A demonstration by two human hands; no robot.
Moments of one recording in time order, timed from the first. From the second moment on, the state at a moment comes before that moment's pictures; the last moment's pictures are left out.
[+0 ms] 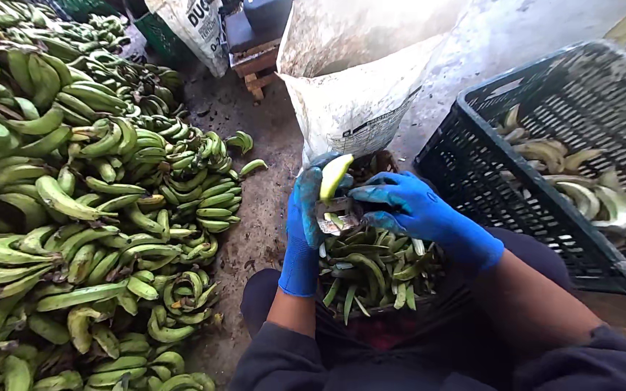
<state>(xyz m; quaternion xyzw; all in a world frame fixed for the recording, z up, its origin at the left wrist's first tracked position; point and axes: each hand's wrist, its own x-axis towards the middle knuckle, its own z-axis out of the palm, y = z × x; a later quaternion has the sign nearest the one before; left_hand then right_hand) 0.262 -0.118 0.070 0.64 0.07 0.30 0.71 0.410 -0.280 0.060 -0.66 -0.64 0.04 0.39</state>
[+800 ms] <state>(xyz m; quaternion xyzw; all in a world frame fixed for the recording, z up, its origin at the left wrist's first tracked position) 0.283 -0.117 0.076 0.58 0.03 0.41 0.70 0.412 -0.283 0.066 -0.66 -0.63 0.06 0.40</state>
